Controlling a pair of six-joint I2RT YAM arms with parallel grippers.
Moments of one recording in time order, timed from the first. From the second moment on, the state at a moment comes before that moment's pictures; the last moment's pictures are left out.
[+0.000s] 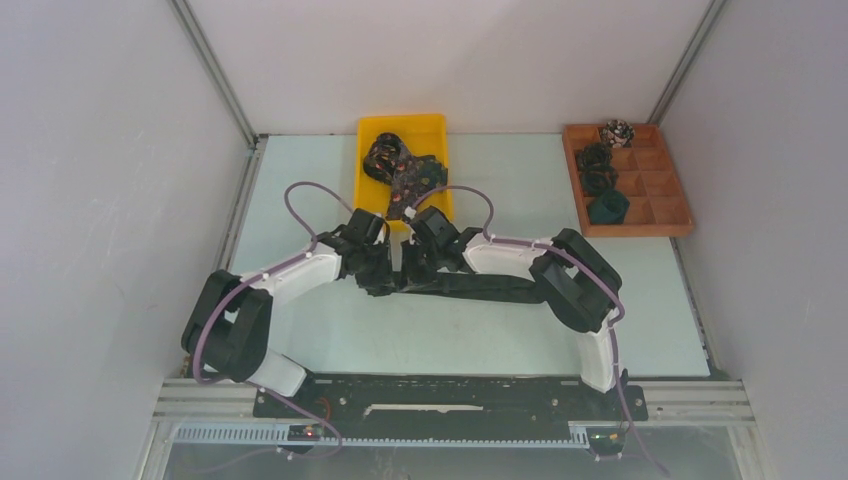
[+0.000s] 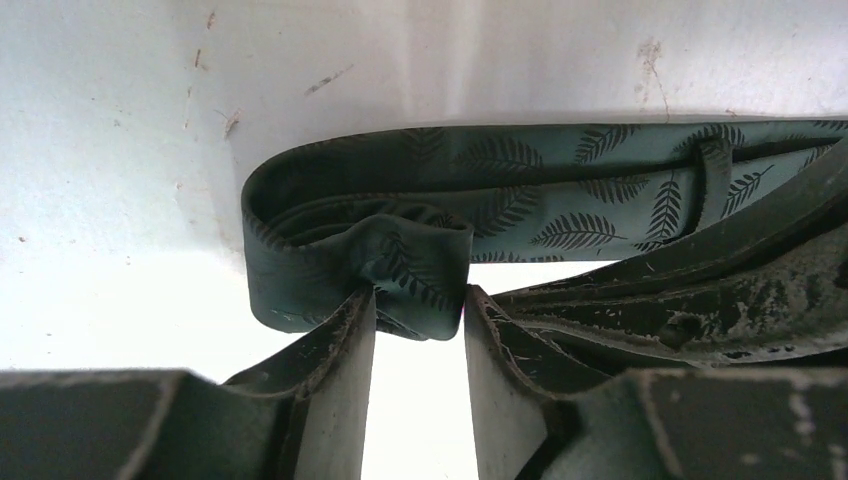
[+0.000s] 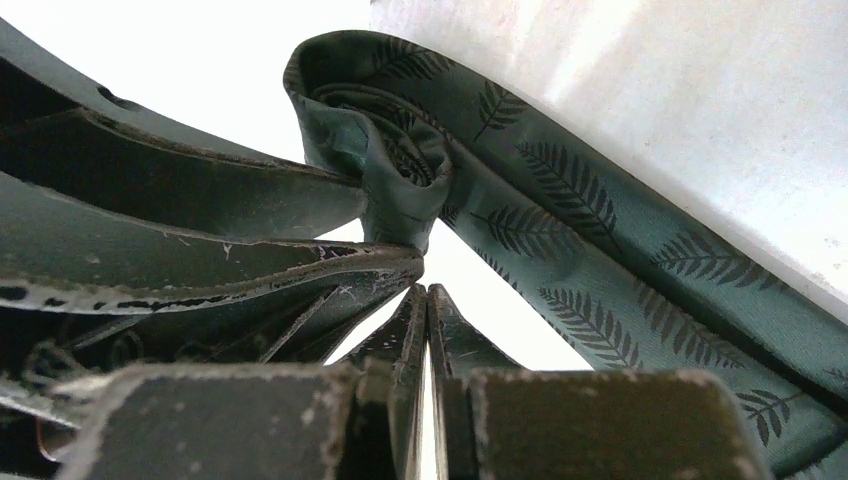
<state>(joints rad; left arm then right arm) -0.49 1.49 0.85 -0.46 0.06 -0.56 0.85 2.02 1.30 -0.16 -0.37 0.72</state>
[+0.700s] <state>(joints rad) -0.48 1.44 0.85 -0.42 0.10 -0.58 0.86 2.00 1.27 -0.20 -0.33 0.71</state>
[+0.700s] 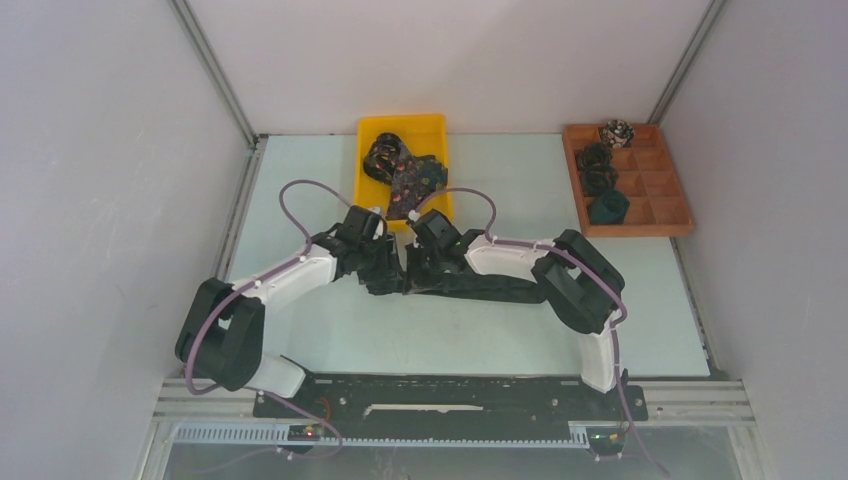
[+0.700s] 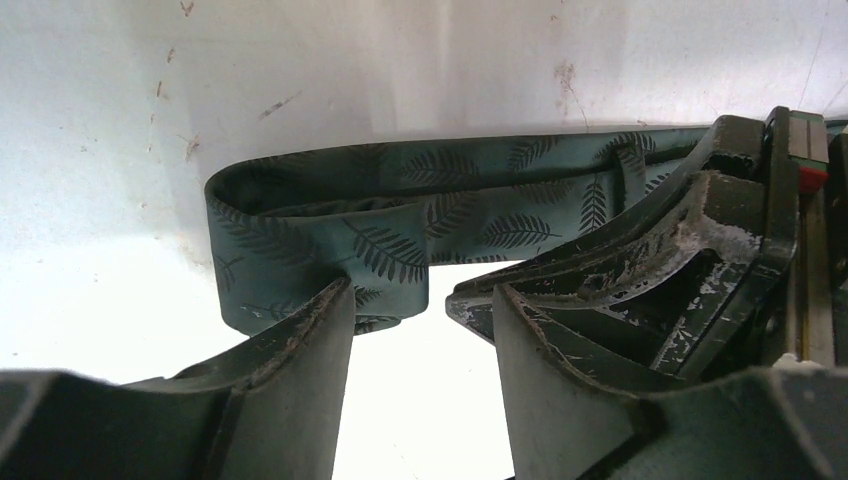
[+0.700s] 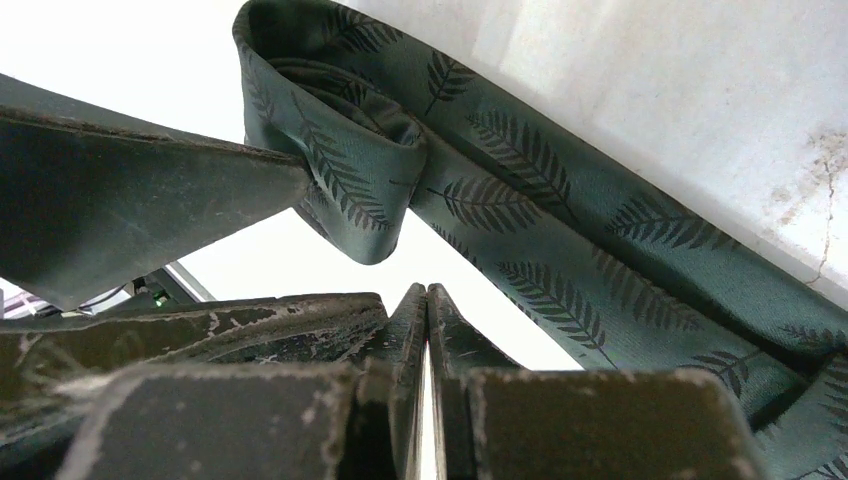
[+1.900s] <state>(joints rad) -0.33 1.18 0.72 -0.38 0.14 -0.59 0.84 2.01 1.37 -0.12 -0.37 0.73</state>
